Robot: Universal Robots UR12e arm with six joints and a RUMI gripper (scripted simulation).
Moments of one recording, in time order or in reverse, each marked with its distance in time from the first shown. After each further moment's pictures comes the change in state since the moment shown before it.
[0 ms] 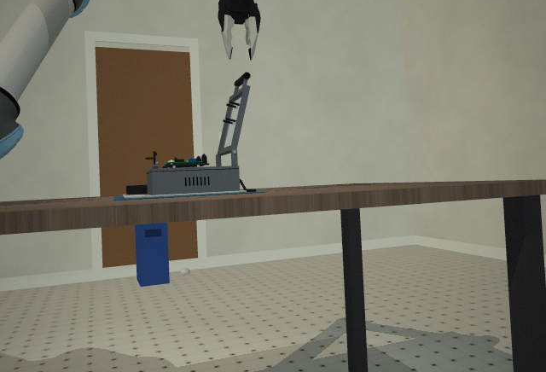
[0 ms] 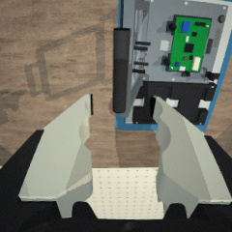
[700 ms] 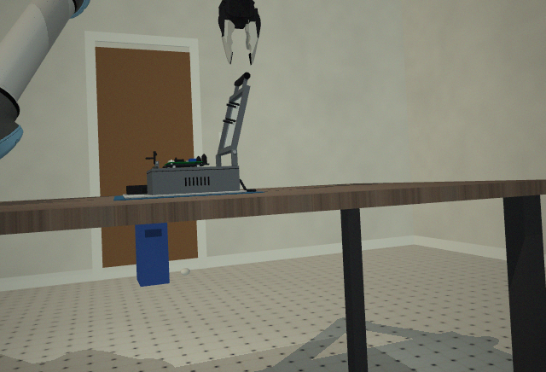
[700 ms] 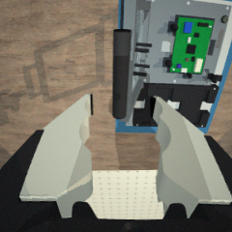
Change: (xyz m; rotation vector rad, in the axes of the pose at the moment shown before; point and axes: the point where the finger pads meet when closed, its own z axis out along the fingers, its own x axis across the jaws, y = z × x) arm 0.000 0.000 0.012 0.000 0.000 0.000
